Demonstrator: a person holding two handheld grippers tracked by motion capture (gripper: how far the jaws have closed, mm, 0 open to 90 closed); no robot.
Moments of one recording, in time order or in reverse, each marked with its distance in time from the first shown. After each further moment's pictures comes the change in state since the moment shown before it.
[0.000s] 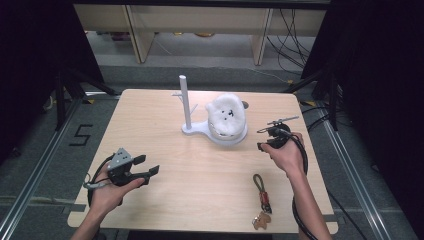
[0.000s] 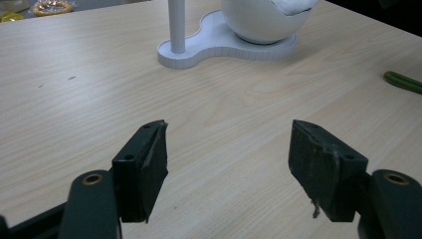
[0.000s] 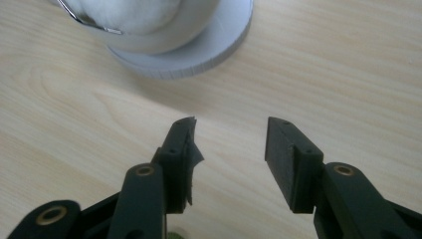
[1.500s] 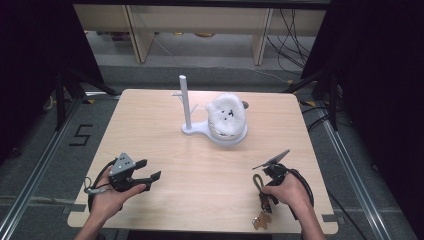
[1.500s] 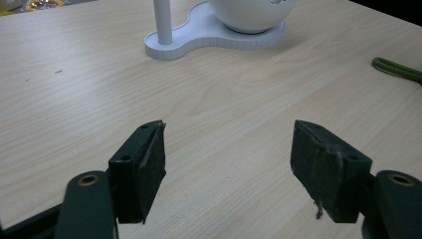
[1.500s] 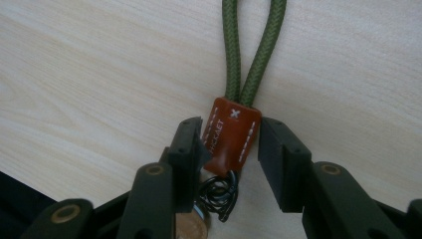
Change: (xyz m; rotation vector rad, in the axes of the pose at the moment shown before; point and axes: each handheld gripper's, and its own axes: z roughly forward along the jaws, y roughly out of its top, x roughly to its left) left arm -0.013 -0.003 -0.003 0.017 -0.024 0.026; right arm 0.032 -0.088 0.002 0.507 0.098 0.074
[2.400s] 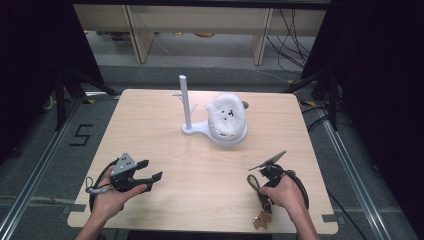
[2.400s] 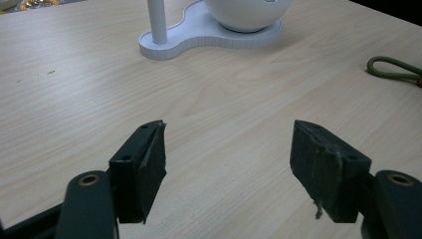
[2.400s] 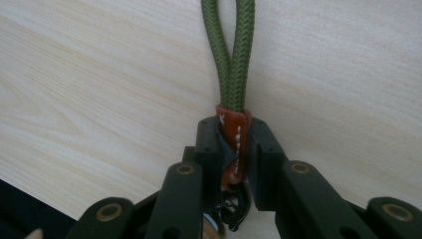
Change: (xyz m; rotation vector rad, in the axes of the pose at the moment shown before) left arm -0.002 0.000 0.002 0.006 -0.006 0.003; right arm 0.008 0.001 0.005 -0.014 0.003 -0.013
